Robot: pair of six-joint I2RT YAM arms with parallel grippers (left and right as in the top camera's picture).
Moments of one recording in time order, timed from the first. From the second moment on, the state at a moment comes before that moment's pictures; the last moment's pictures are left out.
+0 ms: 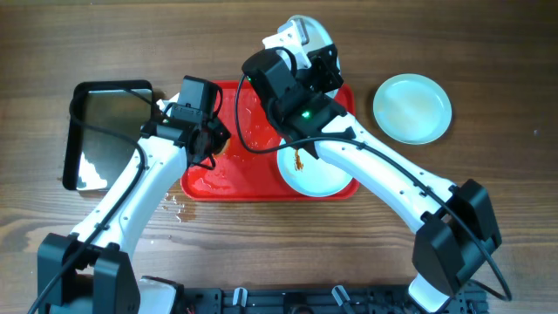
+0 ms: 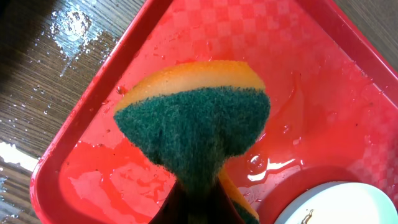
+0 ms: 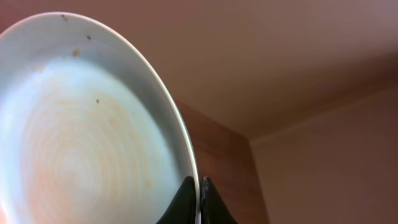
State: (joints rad) left arm -0.27 1.53 1.06 -0.72 -0.08 -0.89; right arm 0.73 1.84 1.52 -0.40 1.14 -0.24
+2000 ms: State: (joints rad) left arm -0.27 1.53 1.06 -0.72 -0.08 -0.89; right arm 0.32 1.84 1.18 -0.83 -0.01 0.43
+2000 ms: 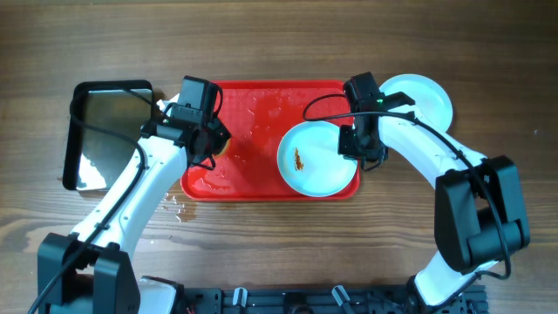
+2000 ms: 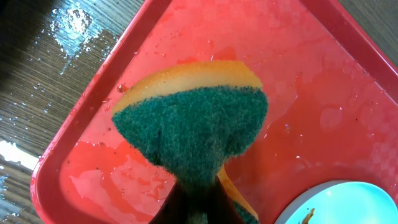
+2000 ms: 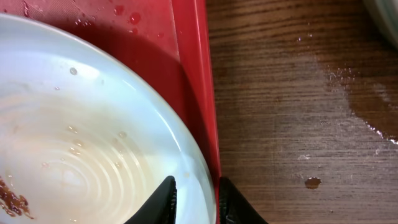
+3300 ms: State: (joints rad) left arm -0.35 1.79 1.06 -0.40 0.13 -0.73; right arm 0.51 1.98 1.14 -0.28 -0.29 0.58
